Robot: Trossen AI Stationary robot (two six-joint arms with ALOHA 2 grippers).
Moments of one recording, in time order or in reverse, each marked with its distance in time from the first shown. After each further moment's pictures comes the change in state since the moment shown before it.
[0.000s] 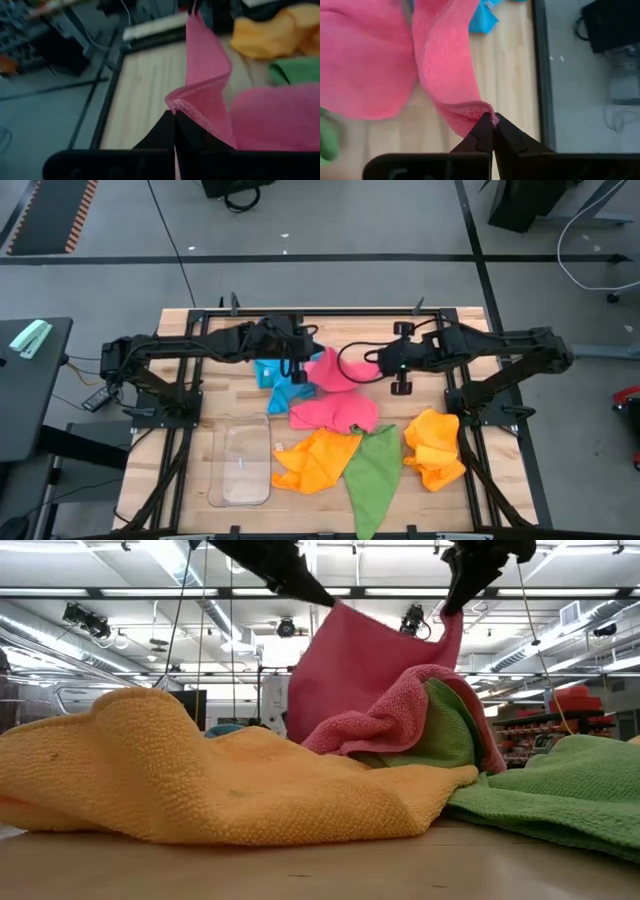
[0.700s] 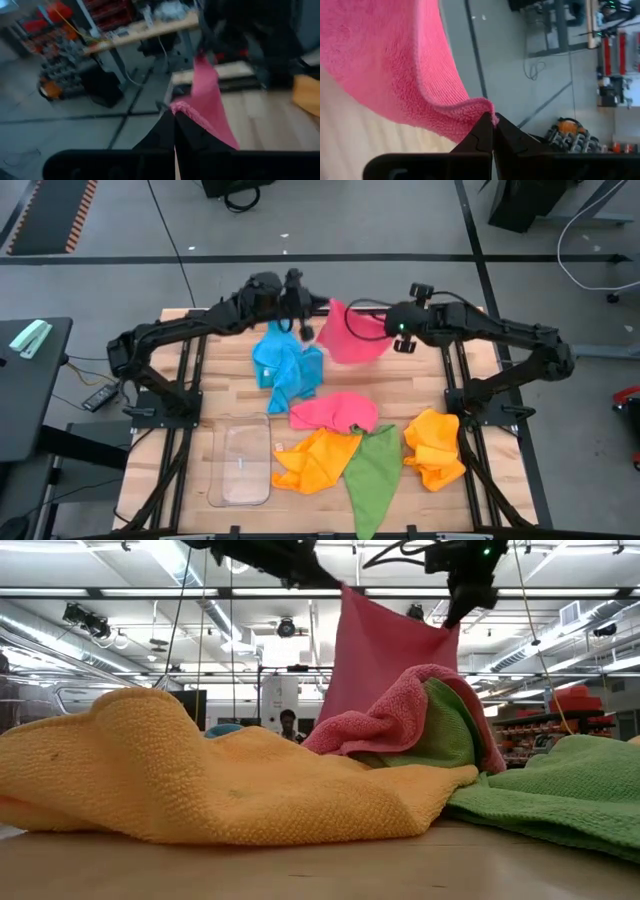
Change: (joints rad) left arm 0.243 0.082 0.146 0.203 0.141 0.029; right arm -0.331 -0.011 0.000 0.090 0.283 -0.249
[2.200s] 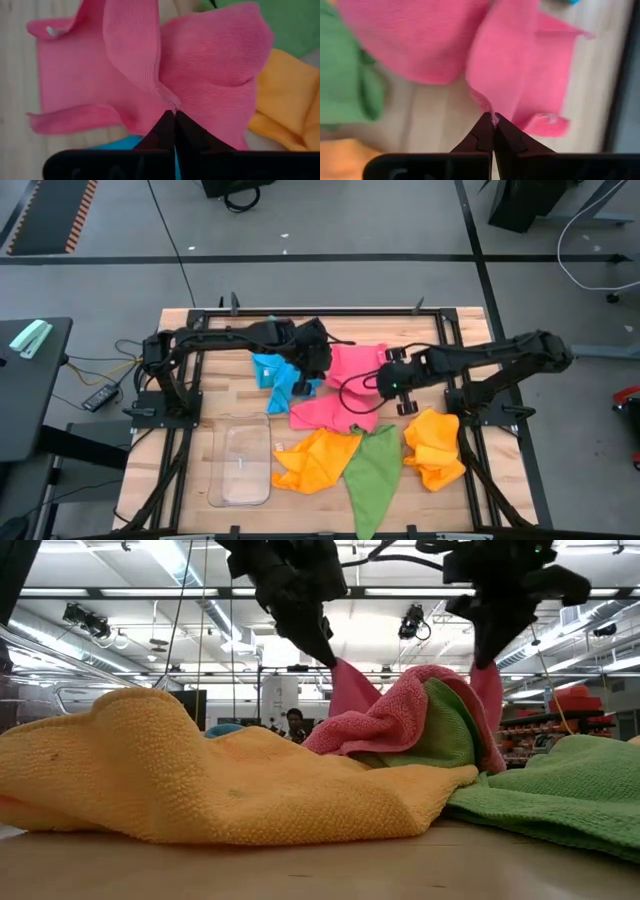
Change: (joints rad) left arm -0.214 0.243 0.129 -0.699 0.209 0.002; right arm 0.375 0.024 -0.266 0.029 -0.514 0.206
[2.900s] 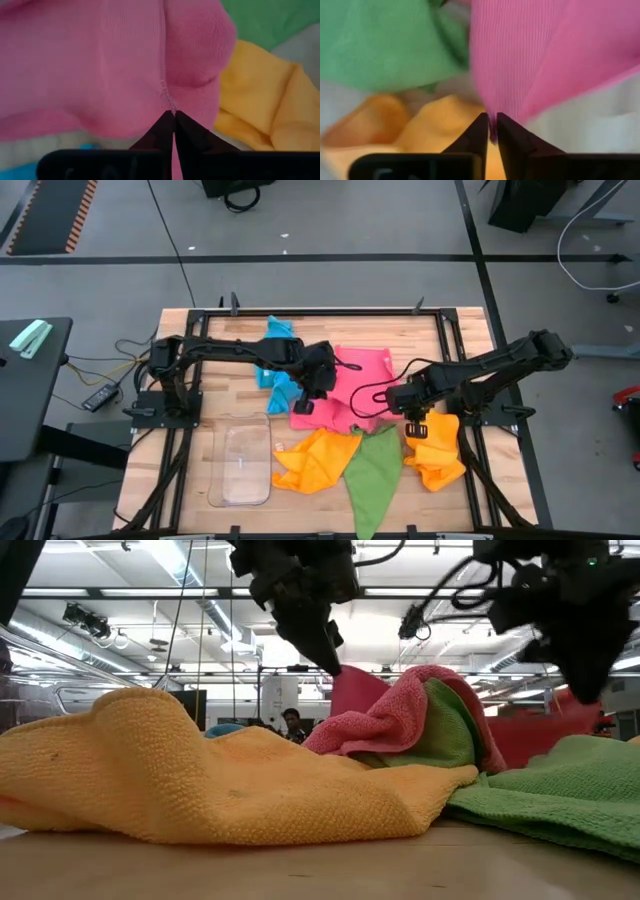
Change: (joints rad) left arm -0.112 0.053 0.000 0.002 0.000 -0.056; right arm 0.104 -0.001 -0.174 -0.053 -0.346 0.539
